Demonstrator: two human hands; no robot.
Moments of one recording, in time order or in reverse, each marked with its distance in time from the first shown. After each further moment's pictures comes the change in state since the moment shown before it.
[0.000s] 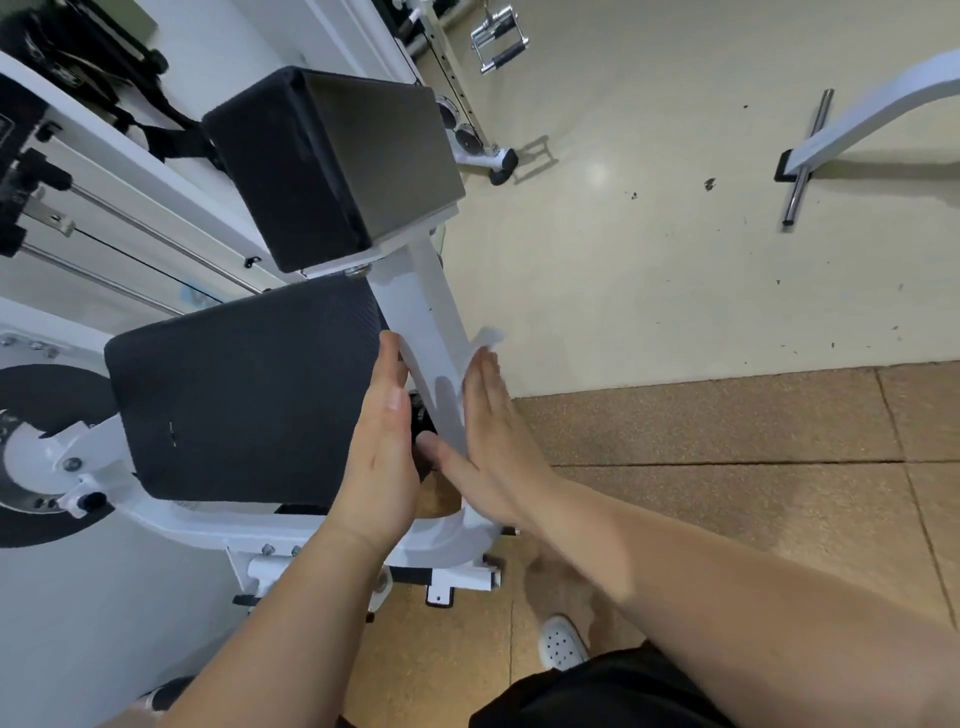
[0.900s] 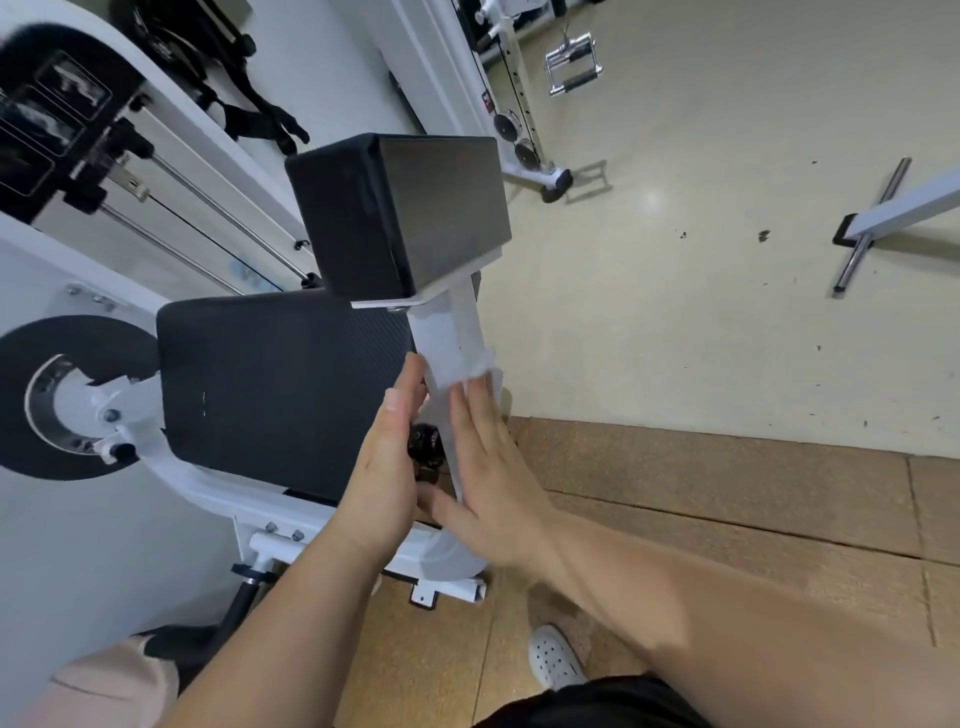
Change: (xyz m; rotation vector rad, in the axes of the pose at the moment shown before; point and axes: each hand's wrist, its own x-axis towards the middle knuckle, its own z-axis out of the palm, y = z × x) left_hand -0.007 0.040 0.008 -0.077 0.128 -0.059; right_hand 0.000 -0.015 -0.026 -0.116 -0.127 -0.286
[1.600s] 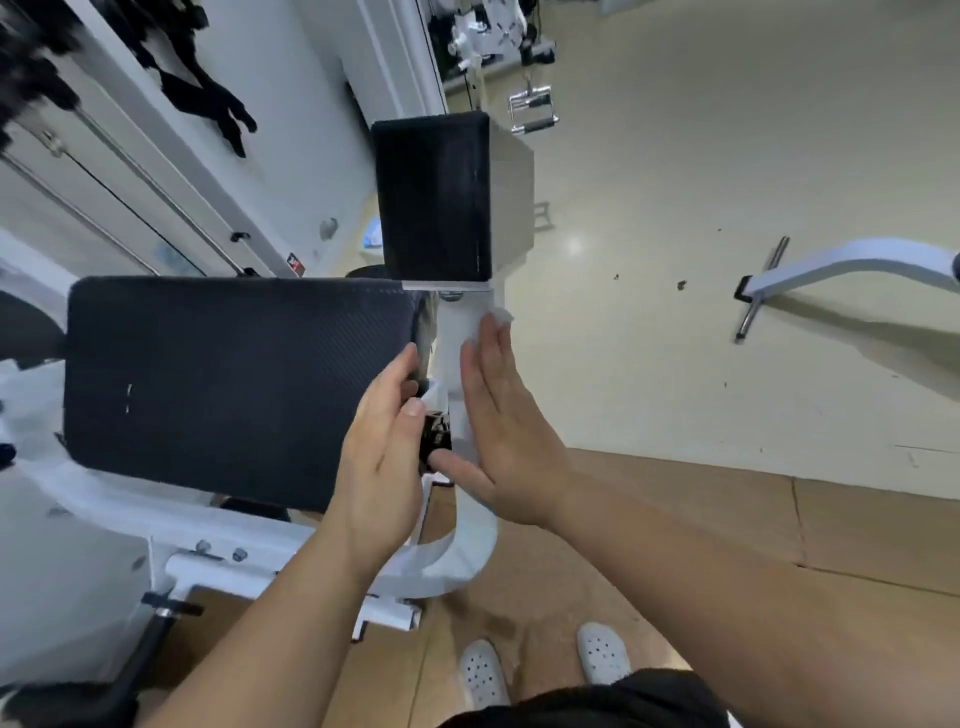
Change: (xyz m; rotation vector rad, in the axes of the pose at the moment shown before) left_hand 0.015 -0.048 -0.037 0.044 0.044 0.213; right_hand 0.031 0.010 -0.009 -0.424 0.208 -0.192
